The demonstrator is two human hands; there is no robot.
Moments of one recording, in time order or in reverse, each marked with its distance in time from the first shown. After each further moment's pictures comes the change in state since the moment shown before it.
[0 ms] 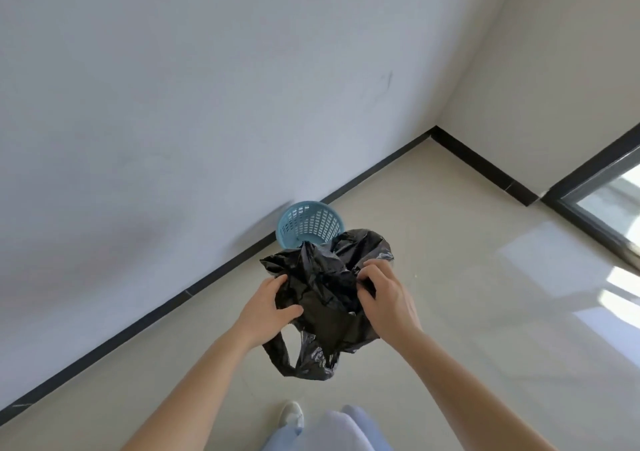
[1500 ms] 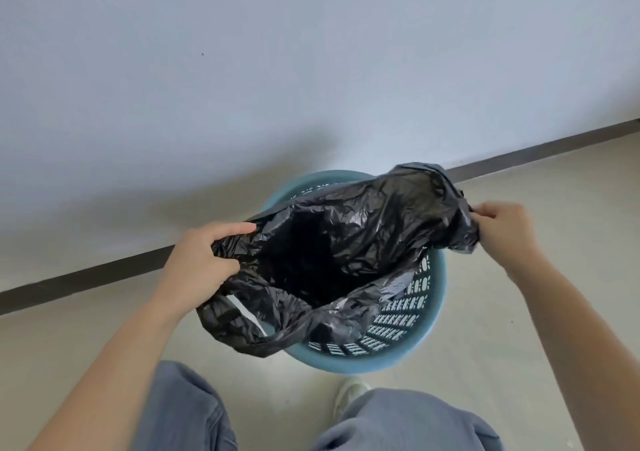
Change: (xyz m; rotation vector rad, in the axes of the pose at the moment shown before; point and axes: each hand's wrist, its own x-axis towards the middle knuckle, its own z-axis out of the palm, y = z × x) left_hand 0.529 -0.232 0.082 -0.121 0.549 -0.193; right_hand 0.482 0.397 0.383 0.163 -0.085 0.233
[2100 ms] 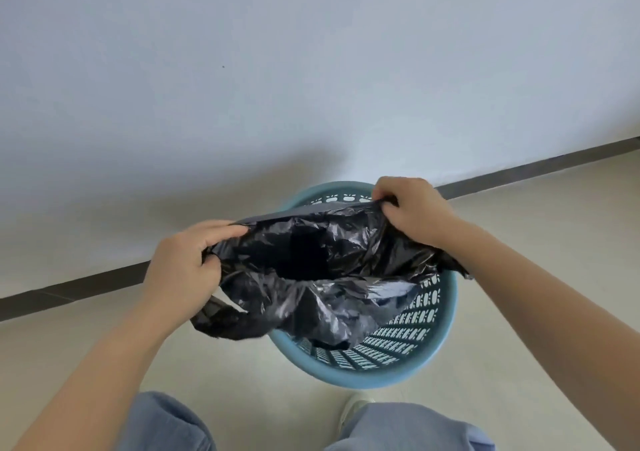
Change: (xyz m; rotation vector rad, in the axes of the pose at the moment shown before) left_hand 0.000 -0.018 -0.016 0.075 0.178 0.227; right_hand 0.015 -0.076 0.065 -0.386 -0.329 -0.662
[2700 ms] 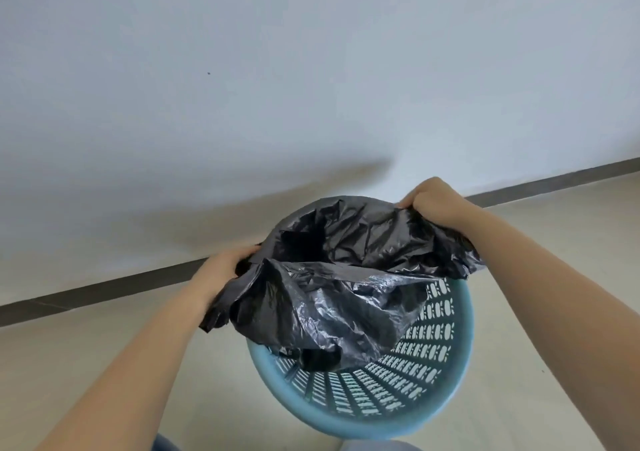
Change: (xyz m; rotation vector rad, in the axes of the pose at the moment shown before) left_hand 0.068 -0.046 0.063 -0.035 -0.461 -0.324; right_hand 0.057 0.052 0.001 0.308 -0.196 0.390
